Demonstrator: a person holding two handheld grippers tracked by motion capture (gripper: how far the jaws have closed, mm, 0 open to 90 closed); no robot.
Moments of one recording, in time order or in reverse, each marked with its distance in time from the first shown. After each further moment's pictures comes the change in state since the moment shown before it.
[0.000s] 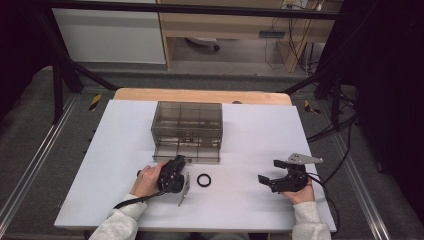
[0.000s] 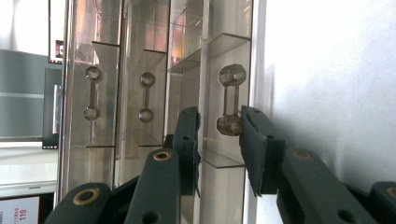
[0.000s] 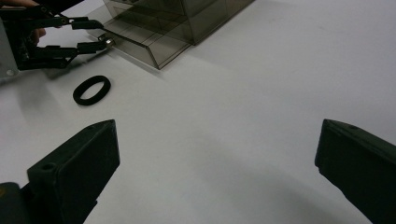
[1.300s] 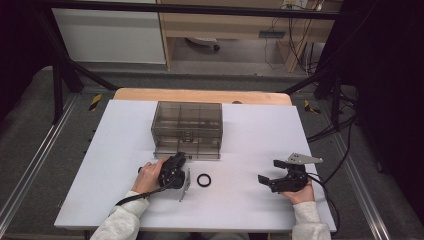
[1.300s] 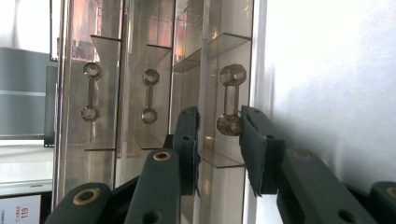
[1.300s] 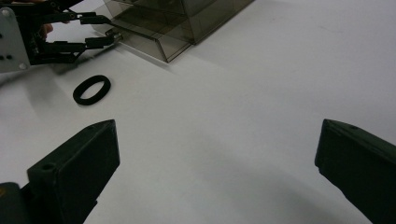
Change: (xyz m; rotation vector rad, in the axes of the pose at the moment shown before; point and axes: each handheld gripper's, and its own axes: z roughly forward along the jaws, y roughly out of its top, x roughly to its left) left arm 0.004 -0.002 0.011 0.008 0.009 0.000; right arm 0.000 0.000 0.000 0.001 0.001 -0.004
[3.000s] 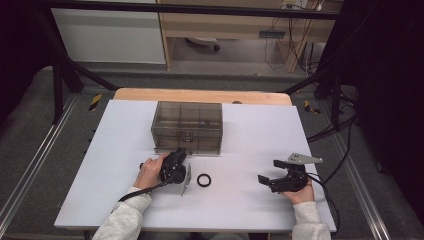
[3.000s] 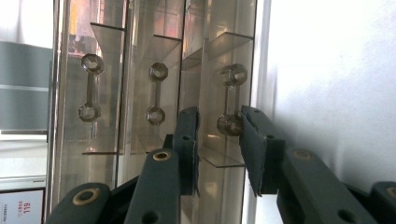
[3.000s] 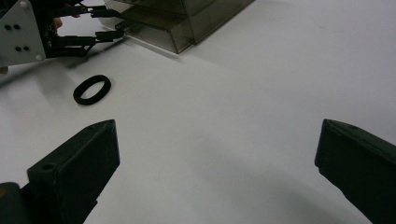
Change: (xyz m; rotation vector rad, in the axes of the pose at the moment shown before) left arm 0.006 -0.003 0.015 0.013 0.016 -0.012; right arm 0.000 0.000 0.000 0.000 0.001 -0.001
